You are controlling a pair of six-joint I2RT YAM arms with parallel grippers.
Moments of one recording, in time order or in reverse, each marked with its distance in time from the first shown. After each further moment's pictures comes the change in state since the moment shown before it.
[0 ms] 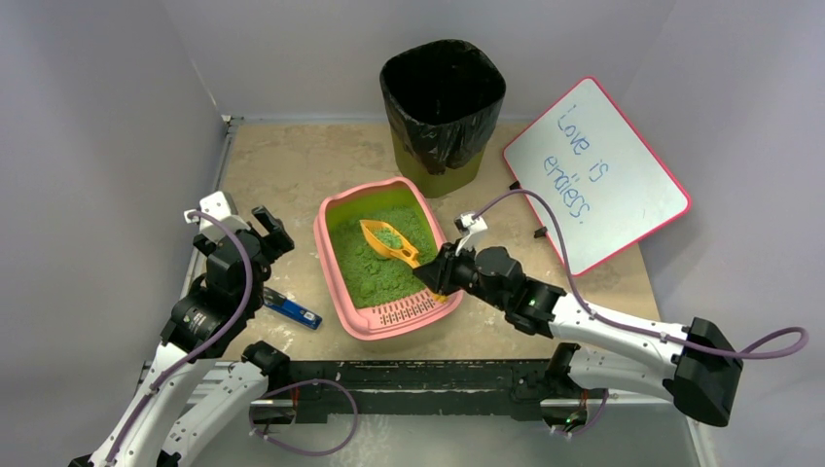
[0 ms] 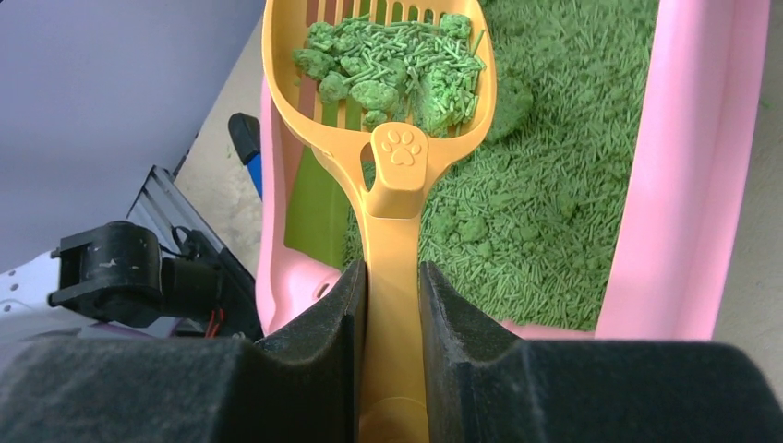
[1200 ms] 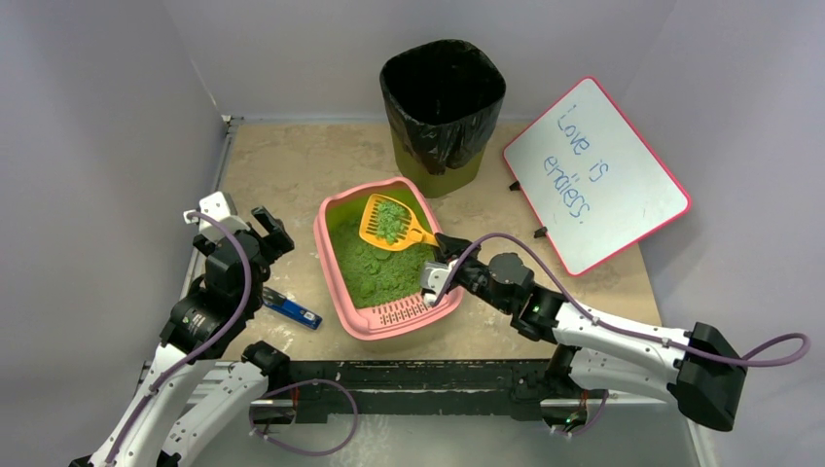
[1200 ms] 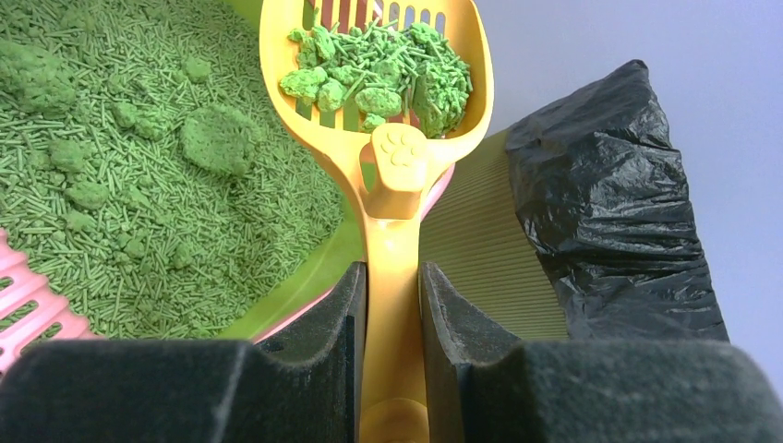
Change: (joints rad) left arm 0.000 -0.005 0.000 0.000 0.010 0.000; right arm 0.000 -0.046 -0.083 0.234 -0.015 -1.599
